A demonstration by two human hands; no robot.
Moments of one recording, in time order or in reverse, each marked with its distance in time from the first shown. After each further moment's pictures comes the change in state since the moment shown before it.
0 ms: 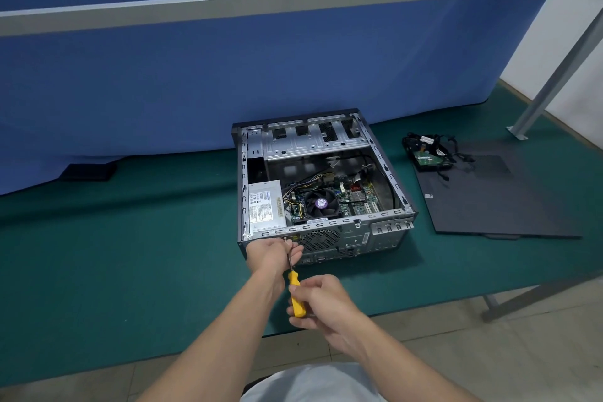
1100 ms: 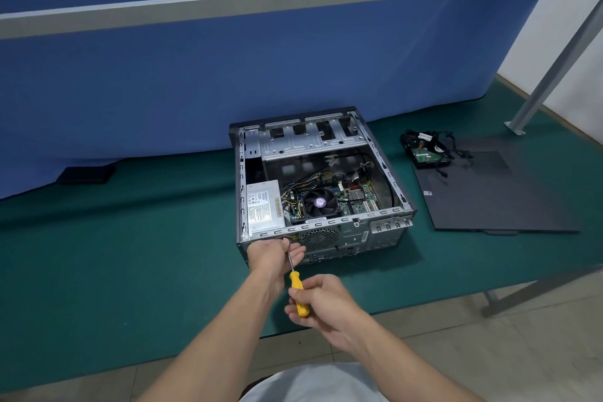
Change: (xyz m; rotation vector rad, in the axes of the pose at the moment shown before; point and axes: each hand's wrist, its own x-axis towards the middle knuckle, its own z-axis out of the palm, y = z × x) left_hand 0.000 0.000 0.000 -0.013 -0.068 -0.043; right_hand 0.000 -0.001 -0.002 0.052 -0.010 0.014
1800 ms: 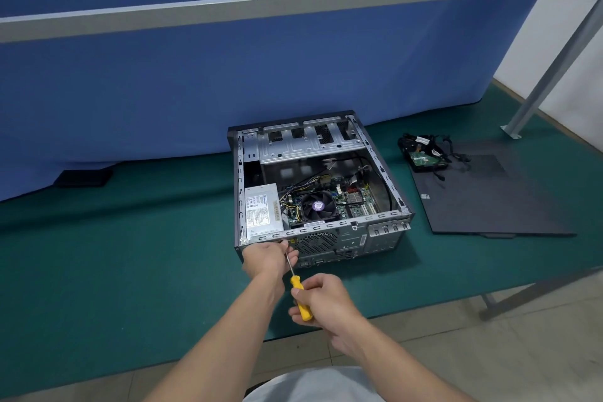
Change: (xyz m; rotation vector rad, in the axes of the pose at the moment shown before) left_hand 0.010 -0.003 0.002 0.070 0.196 0.047; right_hand 0.006 0.003 -0.003 -0.158 0.121 -0.097
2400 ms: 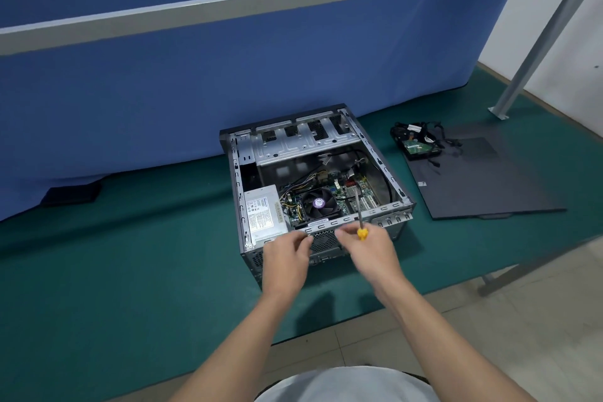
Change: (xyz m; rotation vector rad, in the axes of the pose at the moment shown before) left_hand -0.015 0.005 -0.013 0.703 -0.345 0.757; right_hand 0.010 -0.050 -0.040 -0.192 0.412 -0.315
